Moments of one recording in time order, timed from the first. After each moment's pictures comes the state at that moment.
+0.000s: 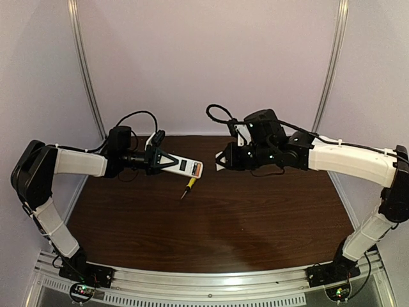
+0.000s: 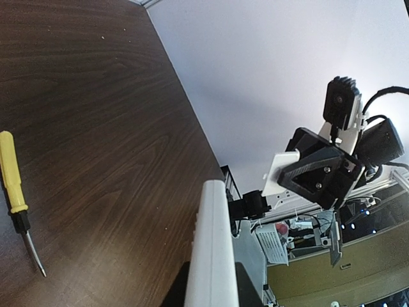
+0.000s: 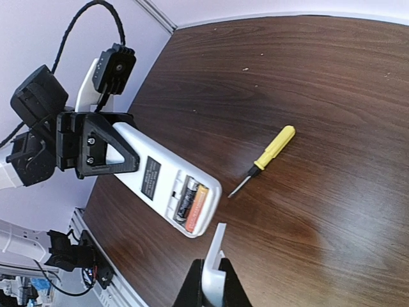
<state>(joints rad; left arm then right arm) -0.39 1.70 0.93 0.43 1.13 -0.83 0.86 1.57 1.32 -0.32 -0.10 0.67</state>
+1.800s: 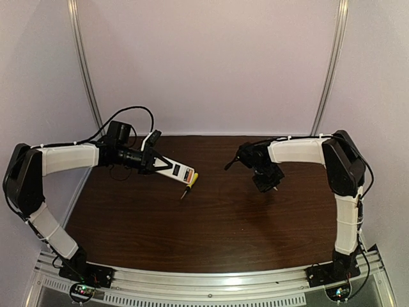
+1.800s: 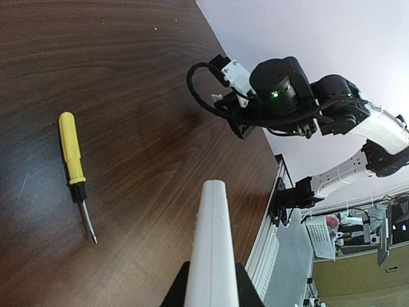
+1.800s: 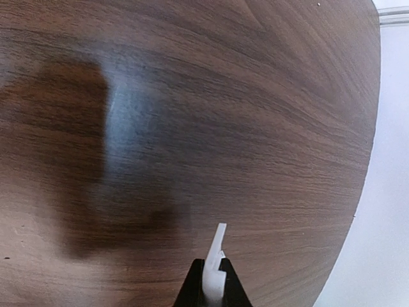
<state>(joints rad) -0.37 1.61 1.05 -0.14 0.96 -0.42 0.63 2.06 1.50 -0.96 0.59 0.30</state>
